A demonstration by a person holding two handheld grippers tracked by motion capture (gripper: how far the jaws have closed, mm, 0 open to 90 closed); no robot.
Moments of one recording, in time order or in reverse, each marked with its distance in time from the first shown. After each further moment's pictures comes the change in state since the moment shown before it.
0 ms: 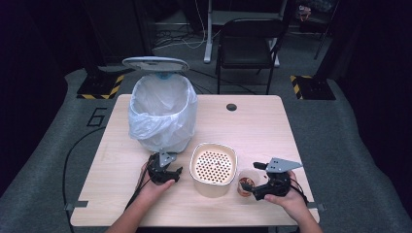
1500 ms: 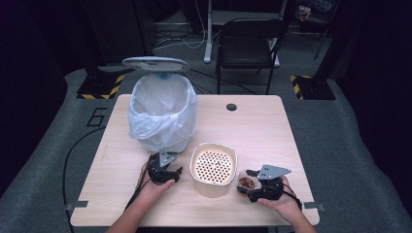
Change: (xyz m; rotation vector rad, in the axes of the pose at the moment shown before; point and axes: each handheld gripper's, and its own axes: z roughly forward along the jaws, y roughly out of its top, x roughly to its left) left arm 0.000 0.000 0.000 0.006 -0.002 0.001; right arm 0.001 -0.026 0.025 0.082 -0.018 -0.083
